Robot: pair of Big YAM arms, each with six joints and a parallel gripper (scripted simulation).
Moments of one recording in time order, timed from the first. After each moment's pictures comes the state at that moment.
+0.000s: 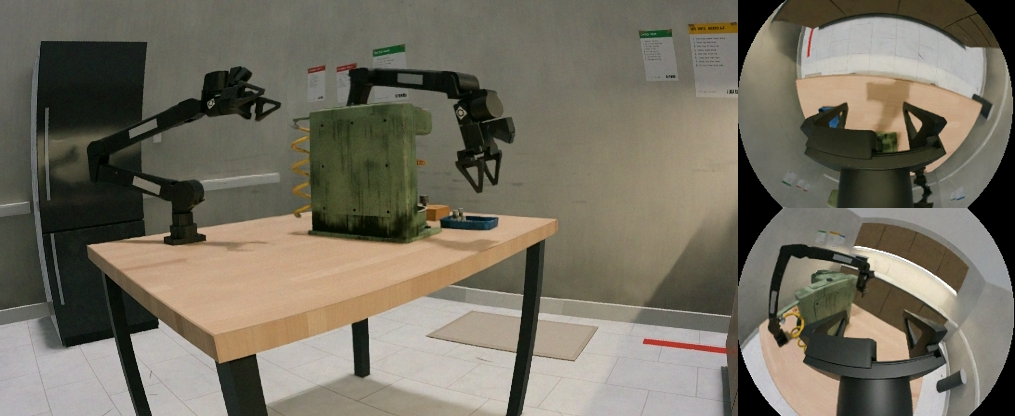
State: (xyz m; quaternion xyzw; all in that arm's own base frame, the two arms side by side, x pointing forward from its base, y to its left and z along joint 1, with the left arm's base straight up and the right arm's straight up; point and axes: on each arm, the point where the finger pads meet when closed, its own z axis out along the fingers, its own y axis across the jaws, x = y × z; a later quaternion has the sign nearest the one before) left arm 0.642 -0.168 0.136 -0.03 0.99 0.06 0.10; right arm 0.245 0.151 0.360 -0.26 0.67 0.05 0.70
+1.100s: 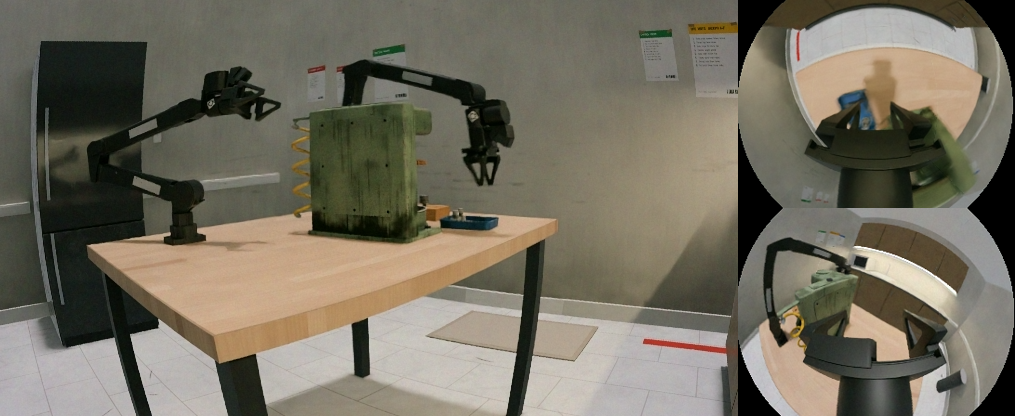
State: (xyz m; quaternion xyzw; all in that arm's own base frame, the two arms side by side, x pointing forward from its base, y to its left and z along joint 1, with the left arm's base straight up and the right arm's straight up) left arm 0.563 -0.023 0.133 0.04 1.00 -0.01 0.06; right arm 0.245 0.151 0.360 -0.26 0.67 0.05 0.70
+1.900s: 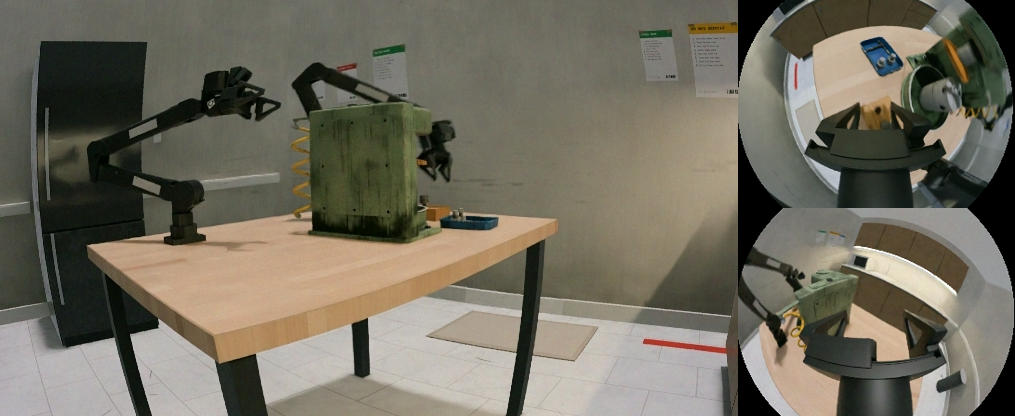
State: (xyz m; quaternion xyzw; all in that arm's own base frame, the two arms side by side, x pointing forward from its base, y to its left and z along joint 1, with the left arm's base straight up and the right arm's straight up) left arm 0.309 0.136 0.123 0.16 0.93 -0.12 0.31; right arm 0.245 0.151 0.360 -0.26 0.67 0.05 0.70
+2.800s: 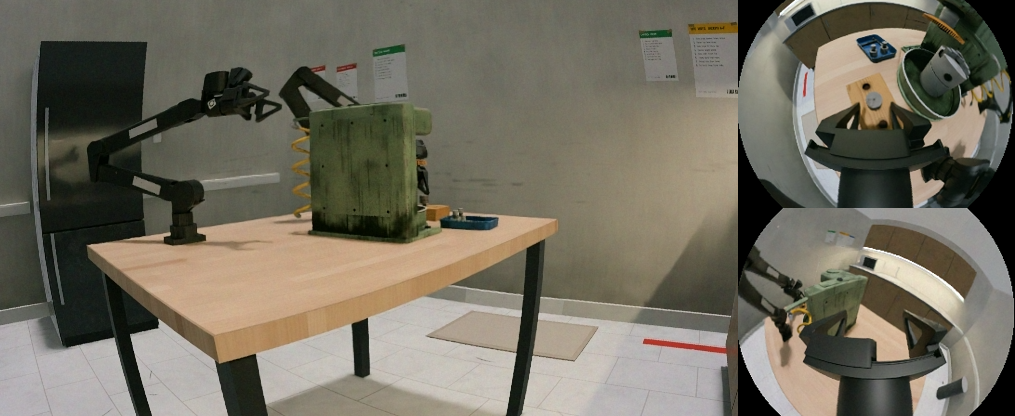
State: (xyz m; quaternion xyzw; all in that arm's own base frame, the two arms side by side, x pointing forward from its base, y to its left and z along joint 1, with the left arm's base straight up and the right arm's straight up) left arm 0.240 0.123 0.078 0.17 0.89 -0.08 0.41; right arm 0.236 0.167 0.357 -0.30 0.65 0.08 0.69
